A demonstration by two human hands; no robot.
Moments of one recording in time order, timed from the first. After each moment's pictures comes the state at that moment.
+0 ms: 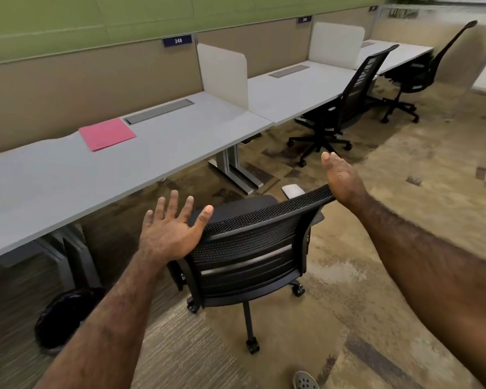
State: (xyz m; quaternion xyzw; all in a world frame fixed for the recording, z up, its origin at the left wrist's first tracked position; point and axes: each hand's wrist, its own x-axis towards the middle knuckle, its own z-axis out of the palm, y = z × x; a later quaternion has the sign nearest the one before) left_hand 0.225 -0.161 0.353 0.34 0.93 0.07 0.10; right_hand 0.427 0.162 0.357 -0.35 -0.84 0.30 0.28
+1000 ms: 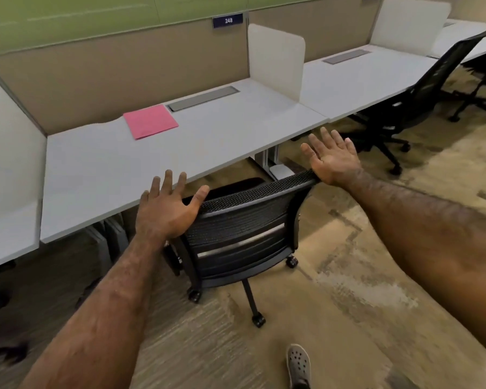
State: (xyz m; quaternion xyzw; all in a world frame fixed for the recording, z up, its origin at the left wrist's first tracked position) left_hand 0.050 -0.176 0.344 0.28 0.96 0.07 0.00; right_hand 0.197 0.180 0.356 -0.30 -0.95 0.08 0.07
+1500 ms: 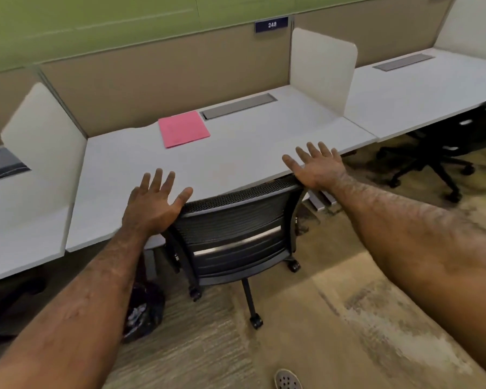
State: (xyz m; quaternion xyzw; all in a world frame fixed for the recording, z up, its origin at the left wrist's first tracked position) left_hand -0.090 -0.178 0.346 0.22 0.97 0.07 -0.01; right_hand 0.026 0.193 0.356 -0.23 -0.97 0.10 -0.01
